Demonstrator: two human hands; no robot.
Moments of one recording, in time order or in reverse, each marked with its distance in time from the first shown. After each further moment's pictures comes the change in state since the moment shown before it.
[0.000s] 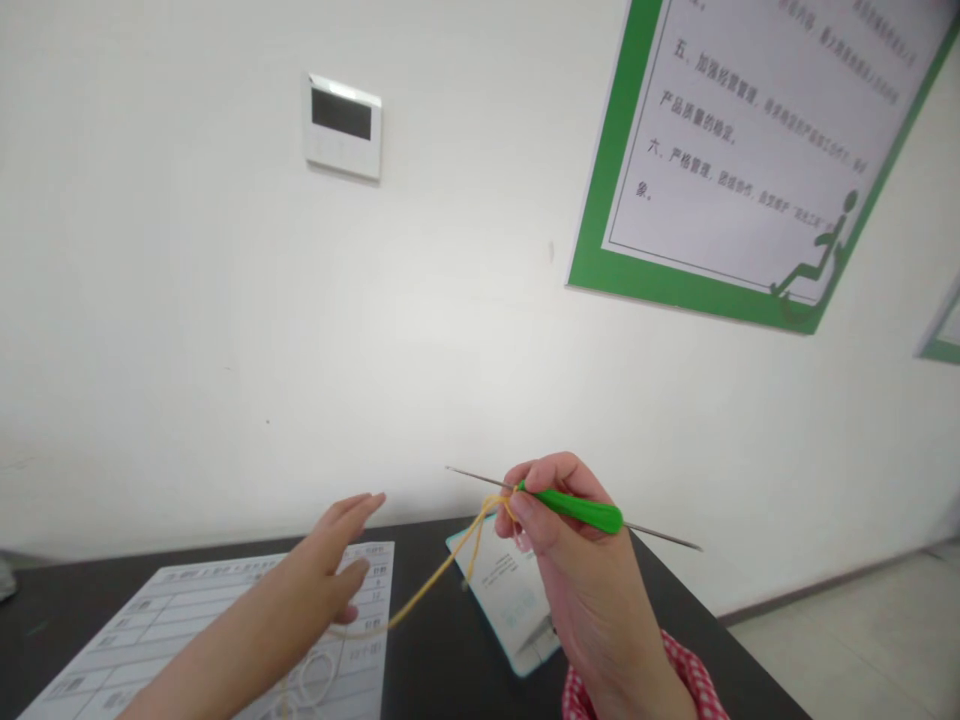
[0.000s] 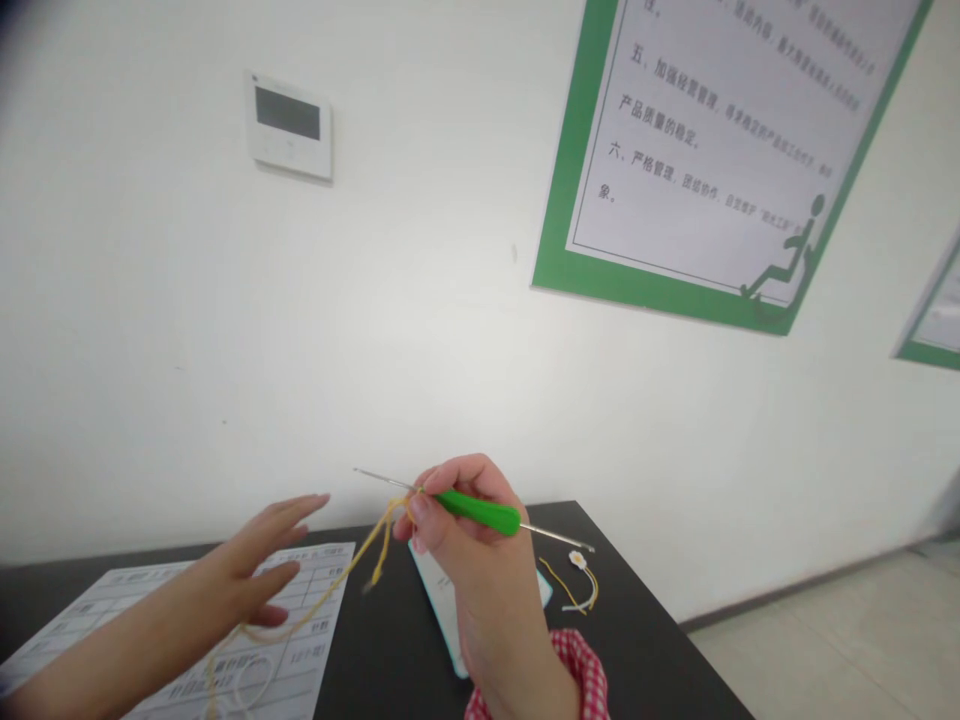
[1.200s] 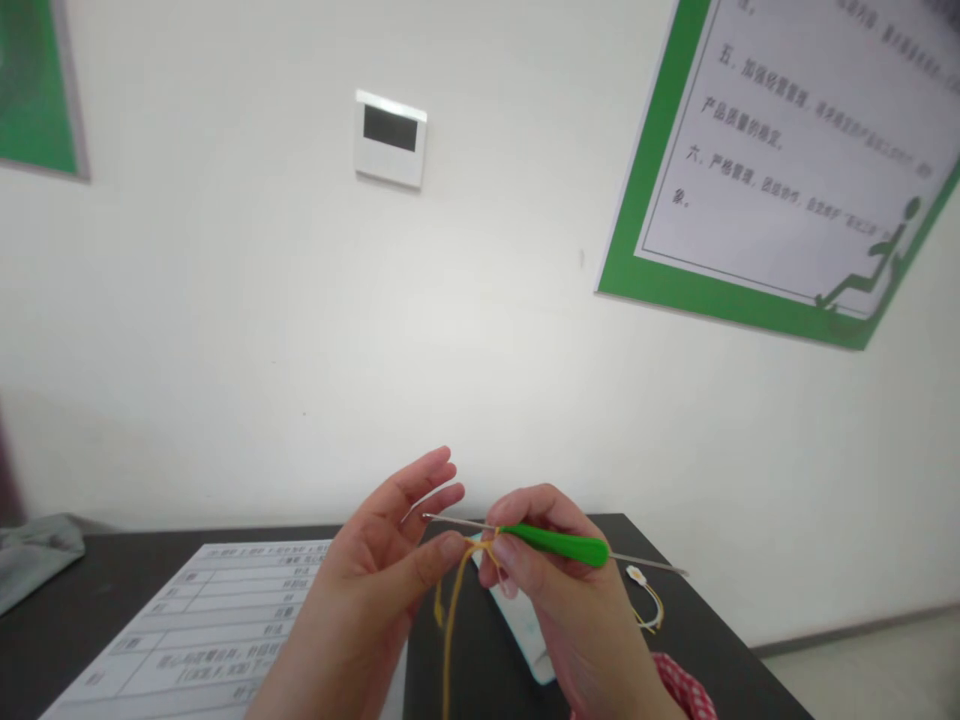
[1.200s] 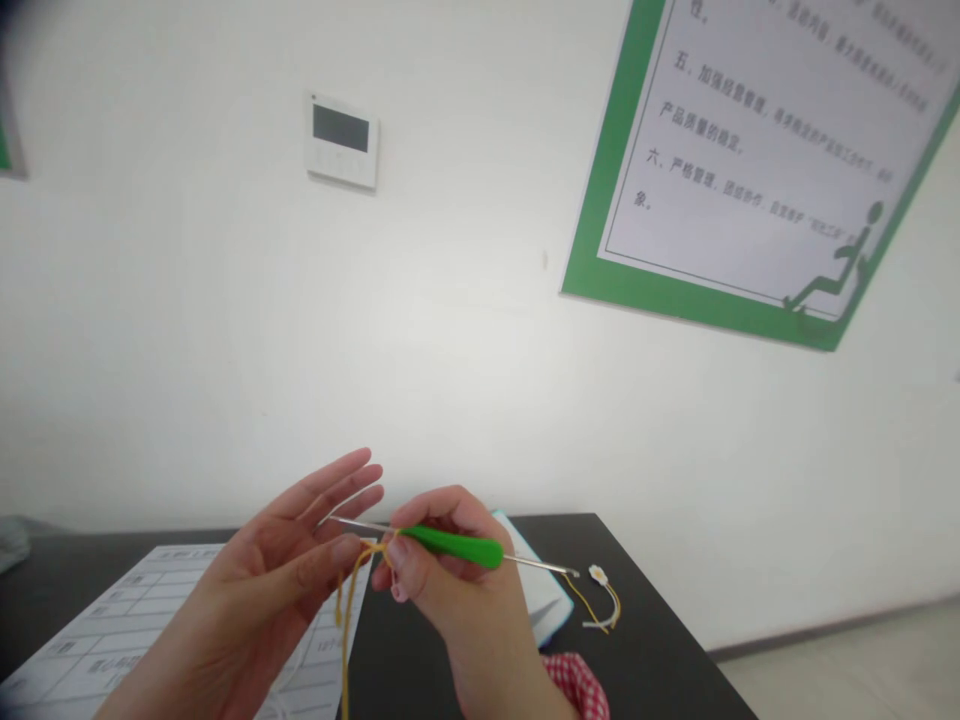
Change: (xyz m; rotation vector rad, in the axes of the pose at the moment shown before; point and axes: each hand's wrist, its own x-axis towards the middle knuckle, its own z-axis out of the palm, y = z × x) left_hand -0.043 0.052 0.038 -0.691 -0.027 -0.056; right_hand -0.012 0.019 0.016 -0.058 -0.102 0.140
